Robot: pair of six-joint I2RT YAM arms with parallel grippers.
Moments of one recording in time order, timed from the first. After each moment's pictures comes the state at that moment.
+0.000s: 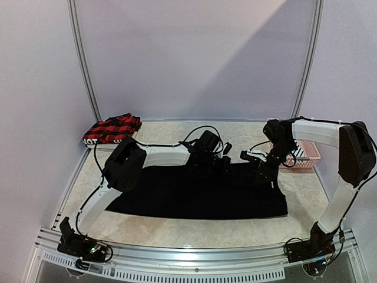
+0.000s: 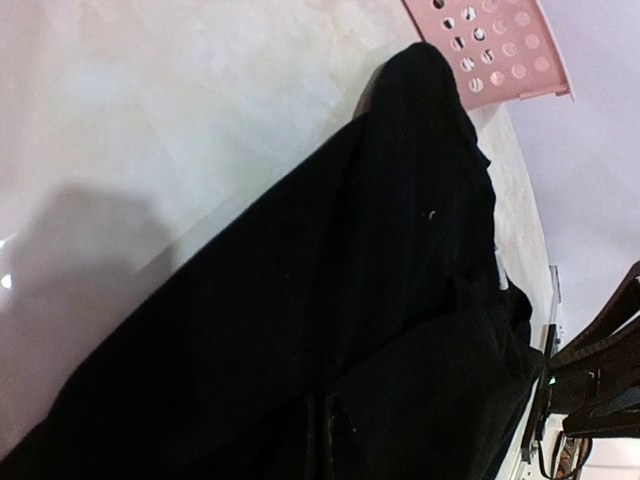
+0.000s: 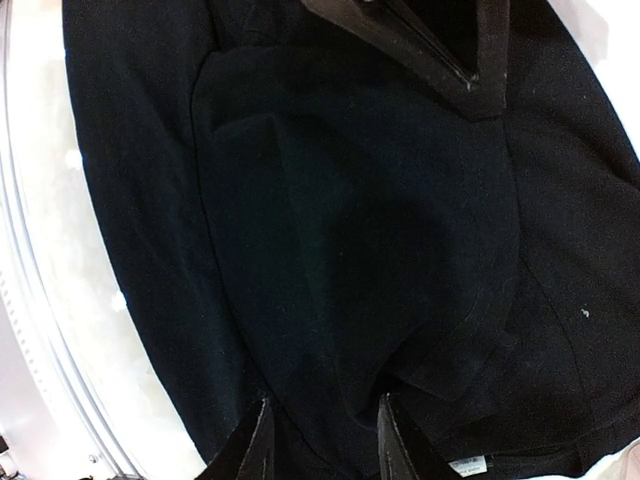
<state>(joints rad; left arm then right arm) -0.87 2.64 2.10 -0.20 0.49 -0.62 0.35 1.76 1.24 -1.01 -0.41 -0.71</state>
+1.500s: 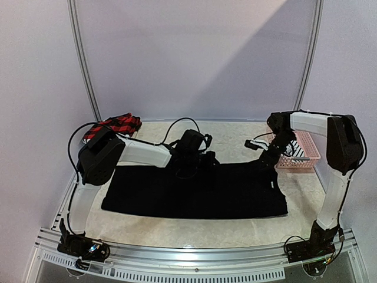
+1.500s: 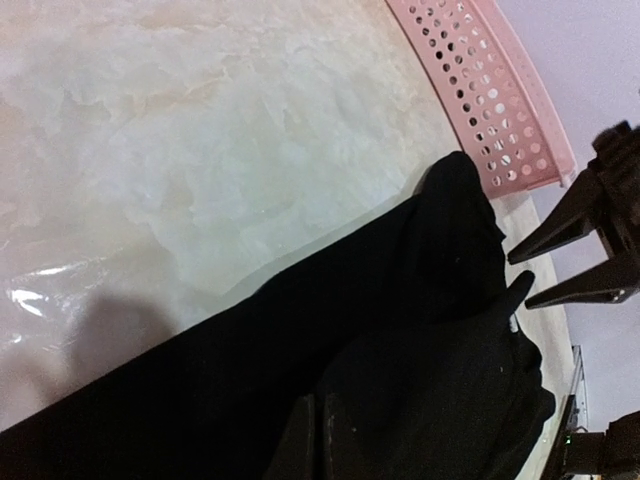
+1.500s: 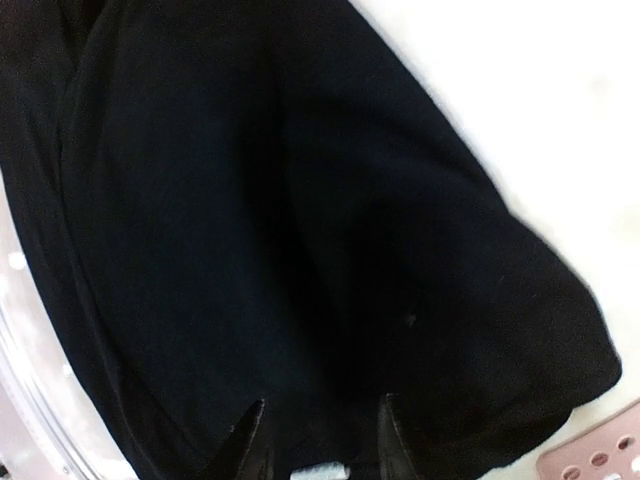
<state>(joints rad) -0.85 2.30 1.57 0.11 0.19 -0.70 0.23 1.95 1.45 -1.03 -0.38 -0.73</state>
